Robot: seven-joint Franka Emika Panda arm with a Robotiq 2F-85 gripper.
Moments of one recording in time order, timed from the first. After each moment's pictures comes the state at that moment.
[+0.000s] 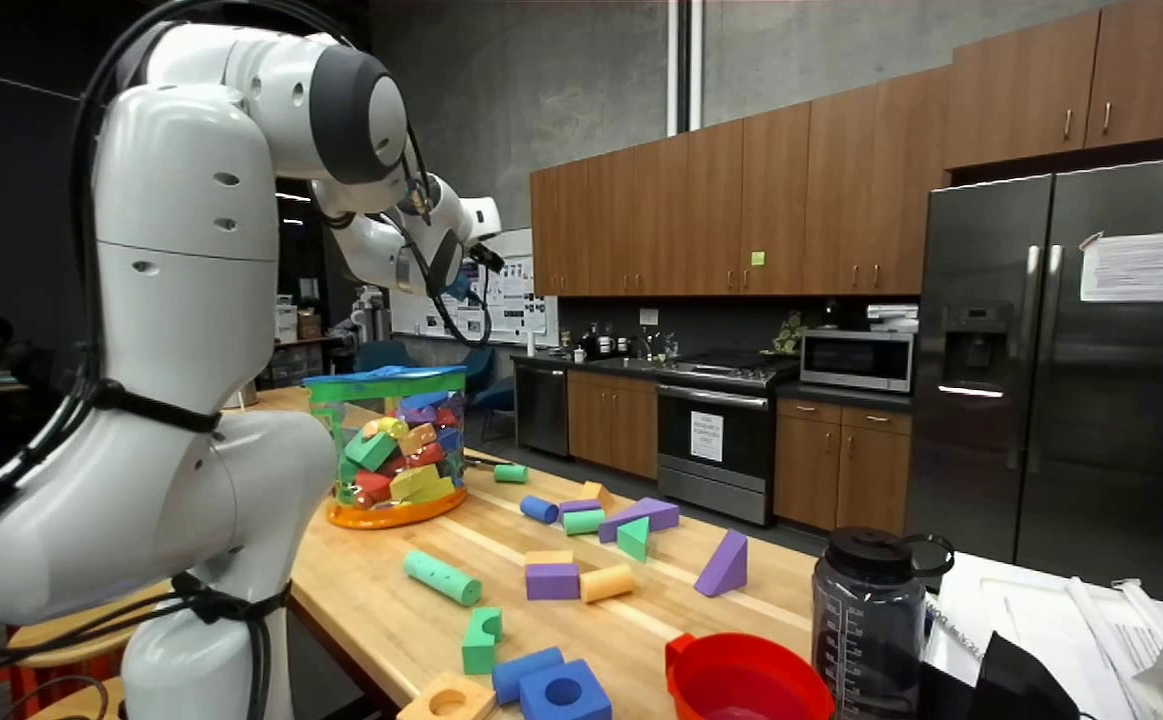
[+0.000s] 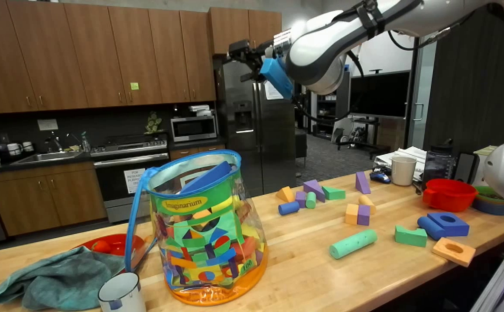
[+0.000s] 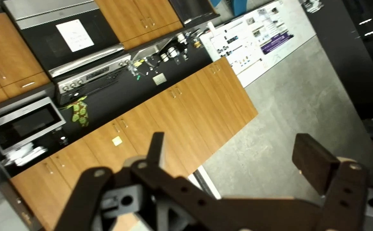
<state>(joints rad) 1.73 -0.20 -1.28 -2.11 0.09 3.45 0.29</state>
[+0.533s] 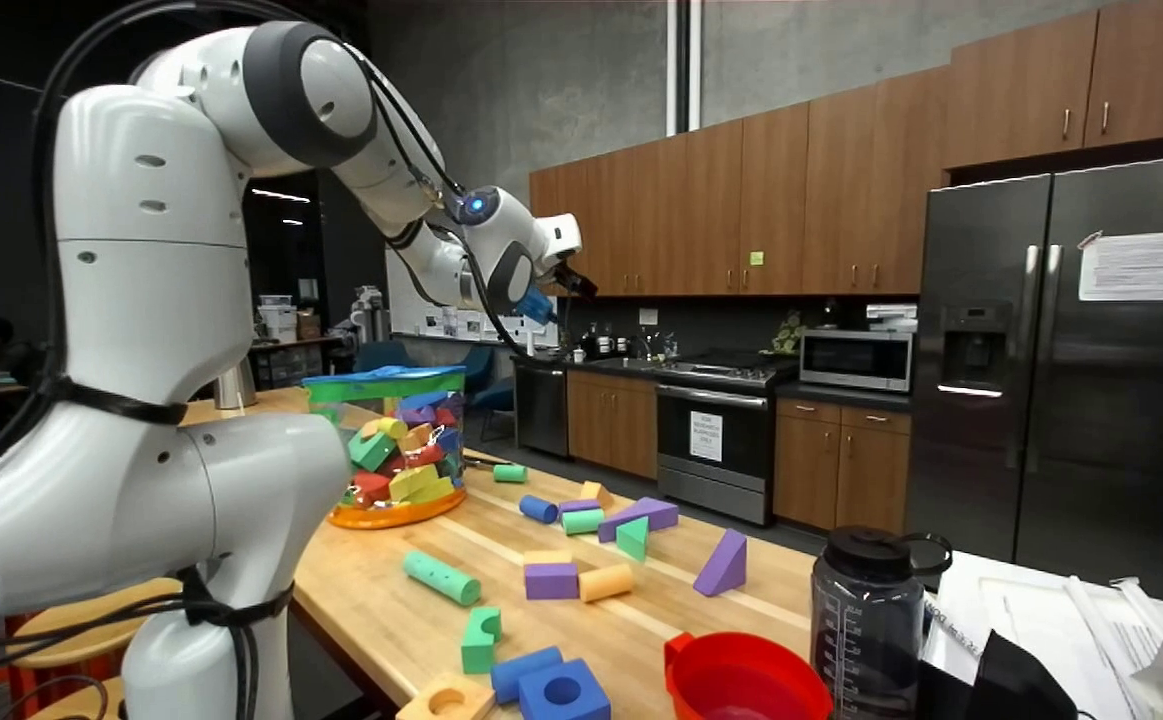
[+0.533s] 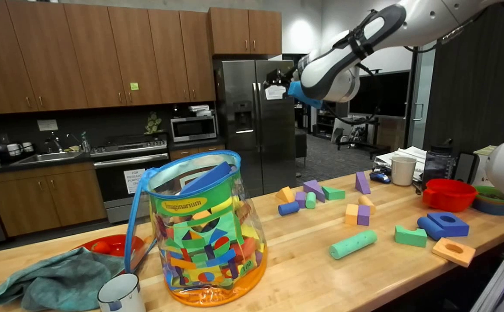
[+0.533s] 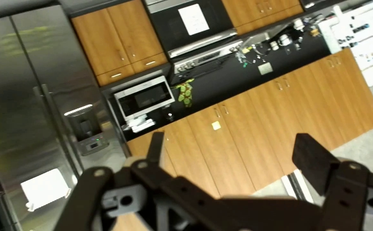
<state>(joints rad) 1.45 -0.04 -1.33 -2.15 0.16 3.38 0.26</state>
